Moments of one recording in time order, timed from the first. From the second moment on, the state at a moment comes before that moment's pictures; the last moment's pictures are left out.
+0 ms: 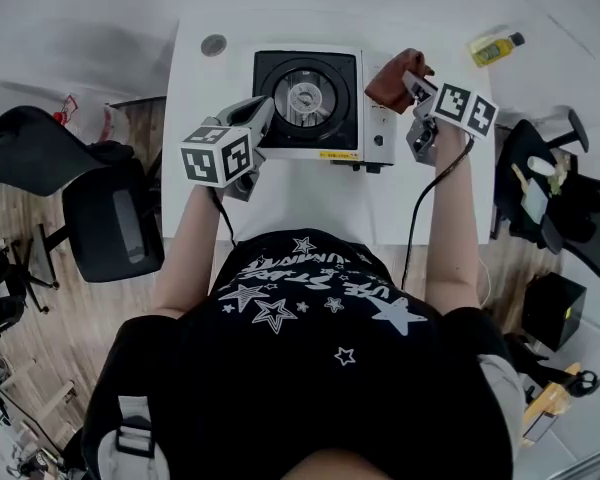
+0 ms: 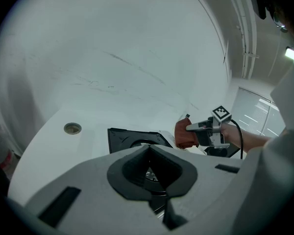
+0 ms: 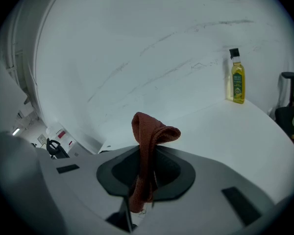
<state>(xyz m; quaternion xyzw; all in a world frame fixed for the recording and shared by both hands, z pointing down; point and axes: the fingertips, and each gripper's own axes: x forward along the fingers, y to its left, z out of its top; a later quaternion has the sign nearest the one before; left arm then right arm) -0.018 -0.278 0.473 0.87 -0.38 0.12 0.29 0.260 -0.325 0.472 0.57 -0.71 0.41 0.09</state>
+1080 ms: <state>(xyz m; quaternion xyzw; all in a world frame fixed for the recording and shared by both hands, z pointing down) -0.102 -0.272 0.466 0.85 -0.43 0.07 0.30 -0.034 -0.307 0.441 0.33 -0.85 0.38 0.15</state>
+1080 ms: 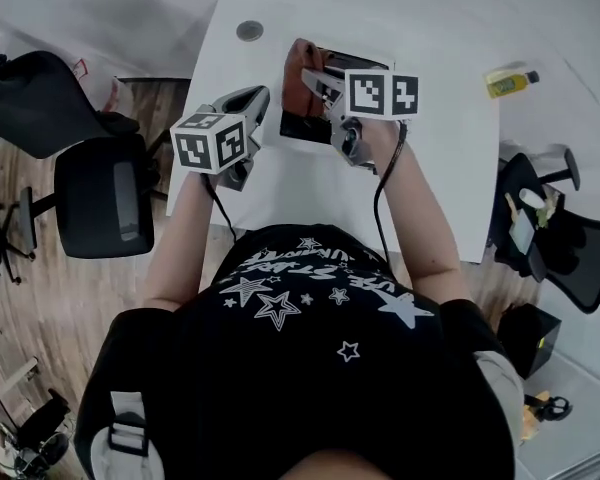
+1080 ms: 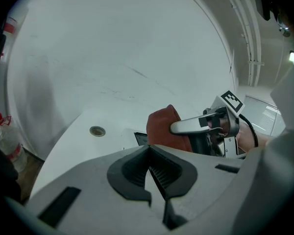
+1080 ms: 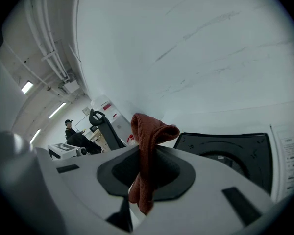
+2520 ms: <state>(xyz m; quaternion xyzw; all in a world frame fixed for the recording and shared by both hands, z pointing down) -0.078 -0.268 0.484 0.85 -0.40 0.11 0.31 0.014 -0.313 0.508 0.38 -0.81 0.39 0.22</state>
